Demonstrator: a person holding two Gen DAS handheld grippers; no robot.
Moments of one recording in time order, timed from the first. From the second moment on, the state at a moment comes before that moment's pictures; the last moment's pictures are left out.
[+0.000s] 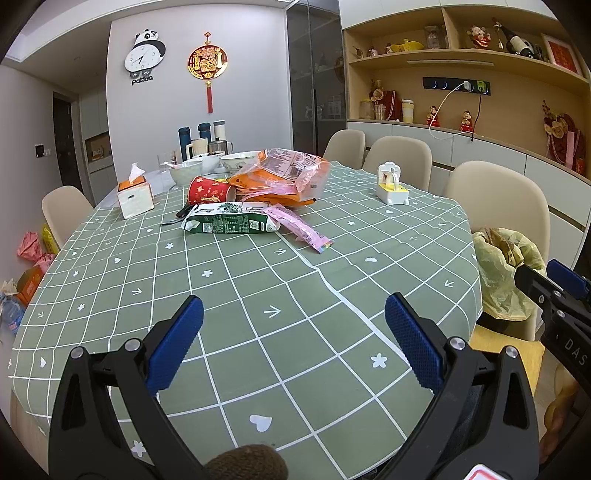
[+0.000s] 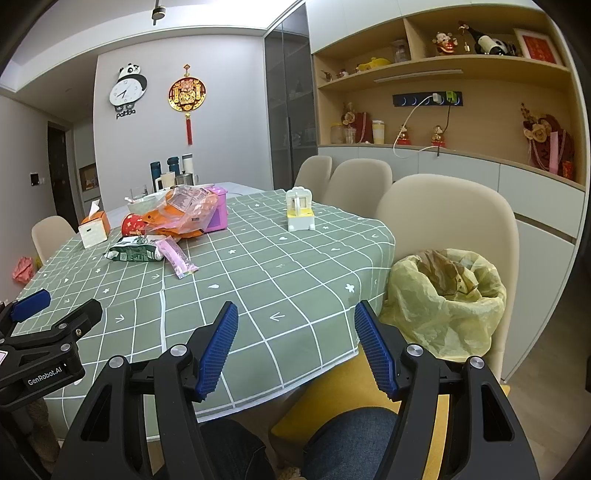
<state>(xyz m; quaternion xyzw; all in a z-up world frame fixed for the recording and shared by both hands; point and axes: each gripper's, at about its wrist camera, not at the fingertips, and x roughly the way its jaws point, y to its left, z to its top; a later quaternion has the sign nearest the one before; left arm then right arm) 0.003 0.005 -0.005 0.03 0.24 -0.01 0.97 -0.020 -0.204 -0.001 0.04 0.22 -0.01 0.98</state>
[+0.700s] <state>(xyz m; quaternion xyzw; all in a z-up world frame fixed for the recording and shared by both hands) 0.002 0.006 -0.006 0.03 0.24 -0.01 0.97 -0.019 -0.202 -0.002 0.03 0.22 -0.01 0.98</state>
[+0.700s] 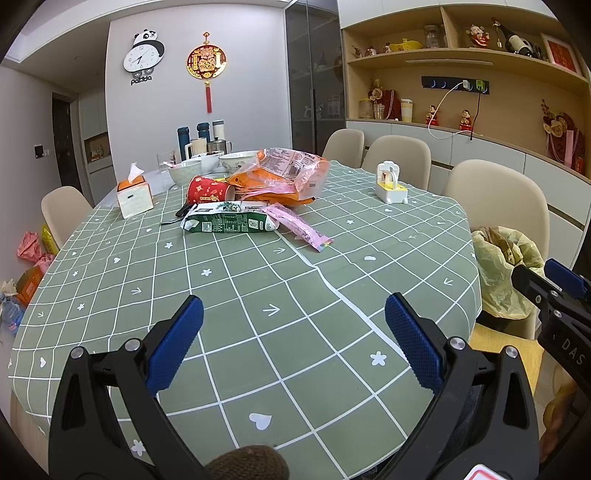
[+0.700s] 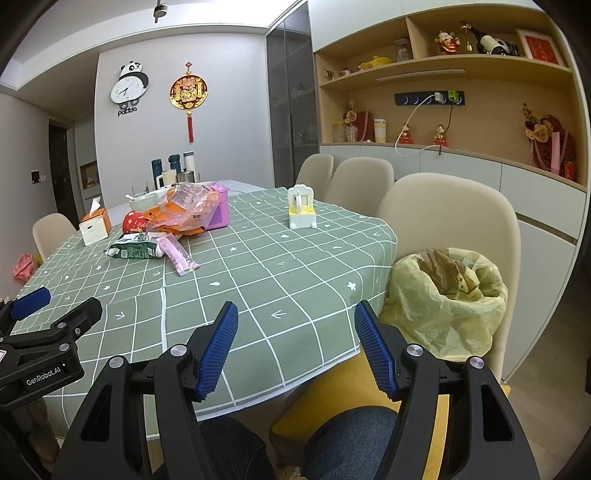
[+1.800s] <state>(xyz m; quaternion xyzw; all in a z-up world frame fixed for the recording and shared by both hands) 0.001 0.006 -0.006 0.03 0.24 -0.01 0.97 -0.018 -0.203 -0.003 0.03 0.22 -0.01 0.97</state>
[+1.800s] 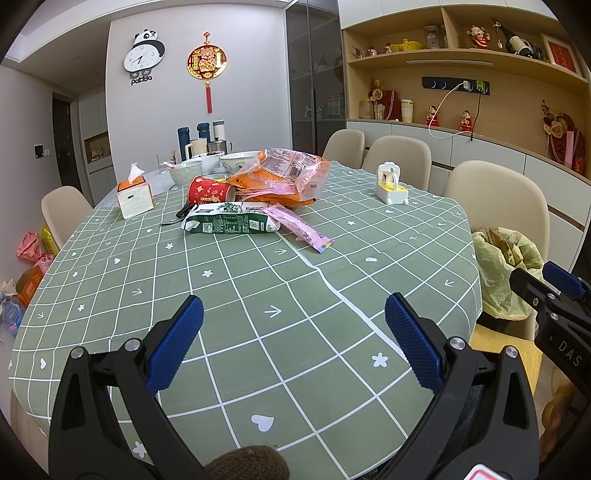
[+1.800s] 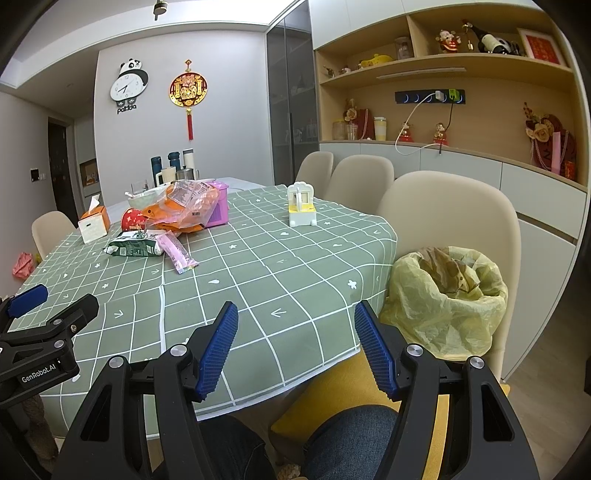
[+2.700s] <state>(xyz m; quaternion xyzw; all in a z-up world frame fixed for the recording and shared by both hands) 0.067 0.075 0.018 0.01 0.27 -0.03 0.96 0.034 -0.200 -0.004 0.01 0.23 0.01 0.97</state>
